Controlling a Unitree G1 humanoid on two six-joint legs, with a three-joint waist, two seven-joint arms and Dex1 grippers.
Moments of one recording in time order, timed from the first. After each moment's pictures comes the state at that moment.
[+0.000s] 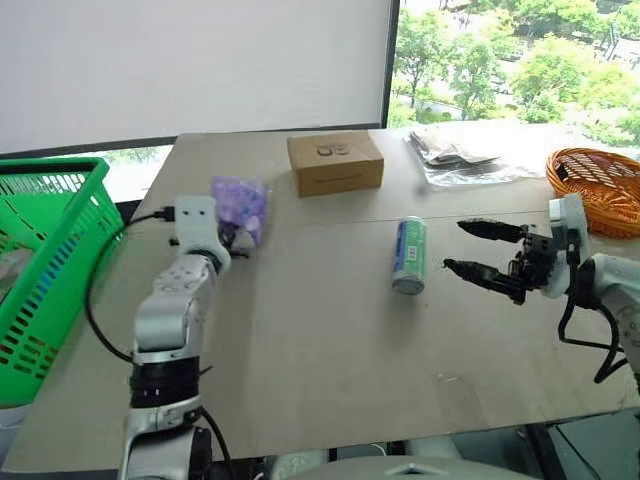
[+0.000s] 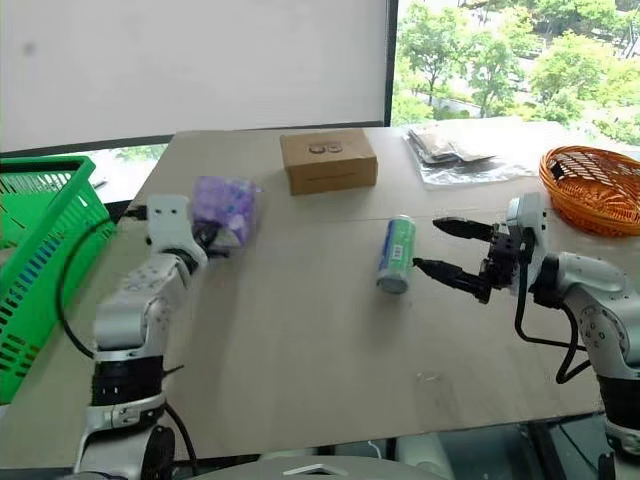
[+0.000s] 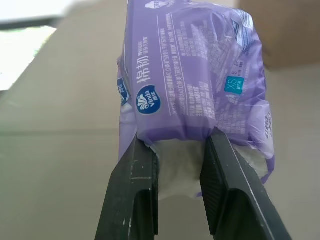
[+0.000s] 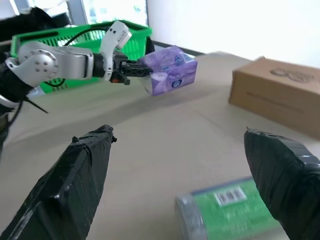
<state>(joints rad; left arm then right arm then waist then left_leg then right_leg) -0.40 0.47 0.28 -0.15 -0.17 0.78 0.01 -0.26 -0.70 -0.17 -0.29 0.79 0.53 1.04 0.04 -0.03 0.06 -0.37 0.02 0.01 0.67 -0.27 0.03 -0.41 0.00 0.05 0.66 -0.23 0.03</state>
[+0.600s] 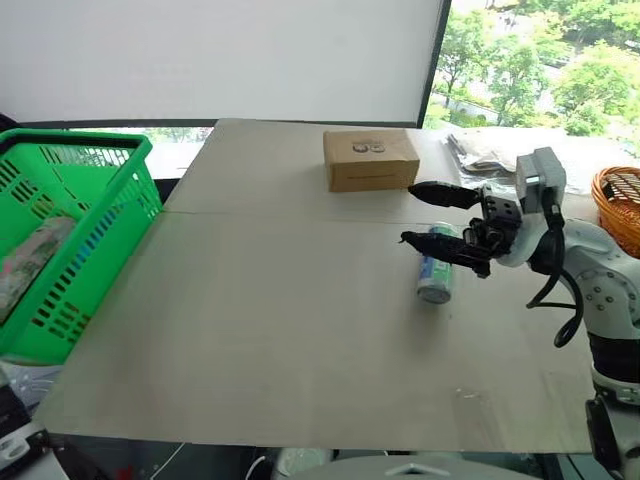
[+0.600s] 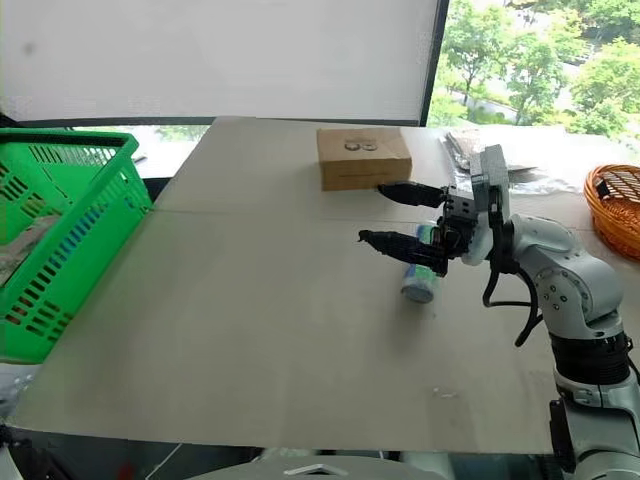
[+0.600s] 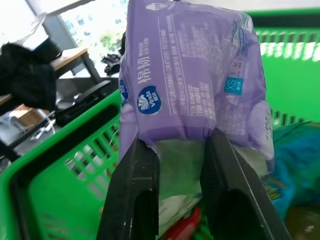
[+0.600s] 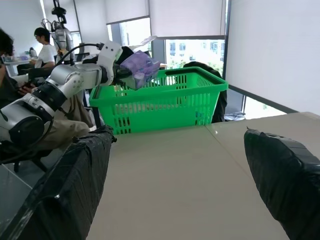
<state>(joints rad) -0.17 0.81 0.86 0.17 -0.11 0.58 -0.08 -0.46 -0.58 -0.07 -0.30 0.87 0.61 1.02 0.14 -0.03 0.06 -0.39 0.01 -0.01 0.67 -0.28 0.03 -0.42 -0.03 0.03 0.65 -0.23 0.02</state>
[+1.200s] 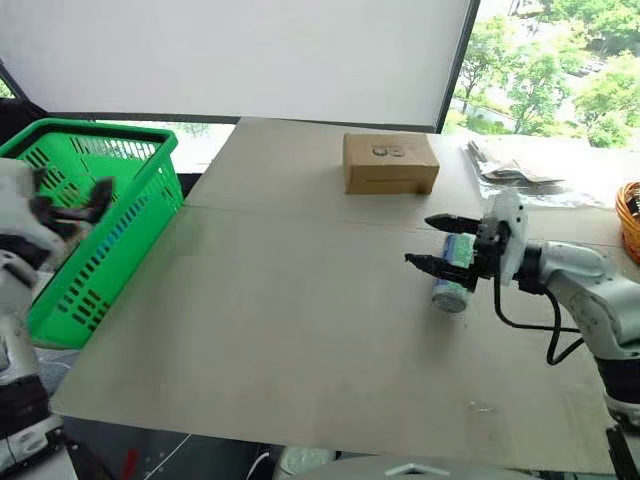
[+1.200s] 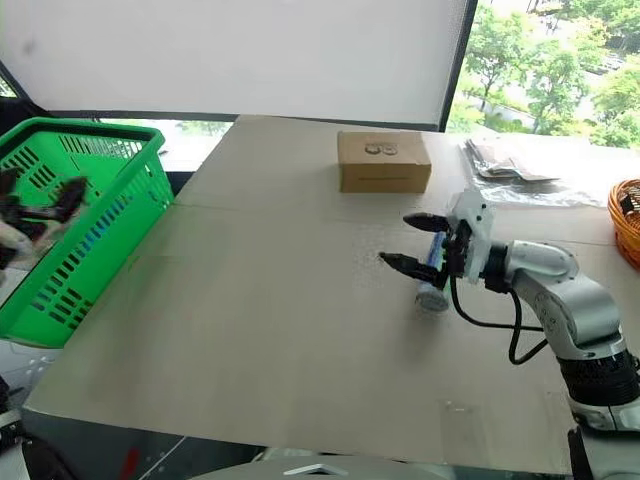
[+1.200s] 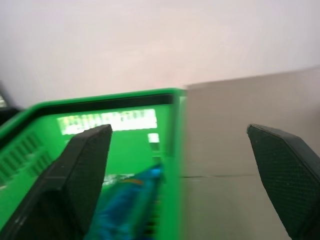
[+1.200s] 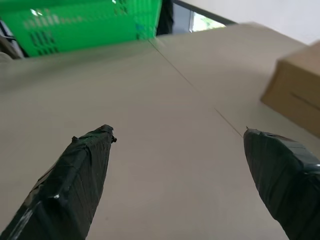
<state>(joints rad) -0.15 0.82 0.58 -0.14 -0.46 0.46 -0.61 -0.29 -0.65 0.02 -0.29 0.53 0.58 0.83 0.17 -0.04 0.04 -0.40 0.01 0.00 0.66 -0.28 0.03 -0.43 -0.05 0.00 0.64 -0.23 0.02</state>
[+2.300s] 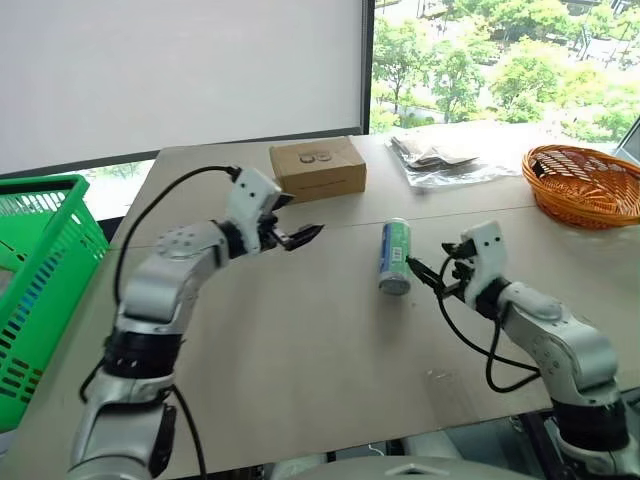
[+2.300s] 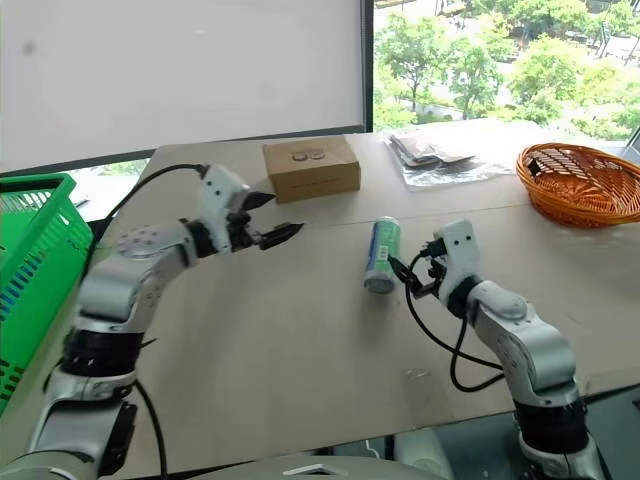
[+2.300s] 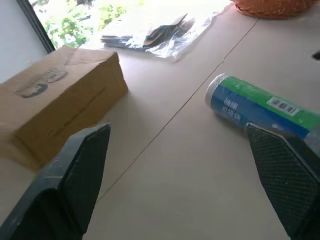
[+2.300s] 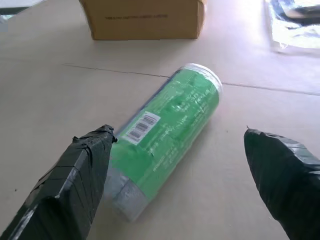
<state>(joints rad) -0.36 0.73 0.09 -0.25 -0.43 0.58 -0.83 -0.24 -0.28 0.00 -0.39 0.41 0.95 0.18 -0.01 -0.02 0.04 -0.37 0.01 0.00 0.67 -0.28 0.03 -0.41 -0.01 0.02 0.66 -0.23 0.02</state>
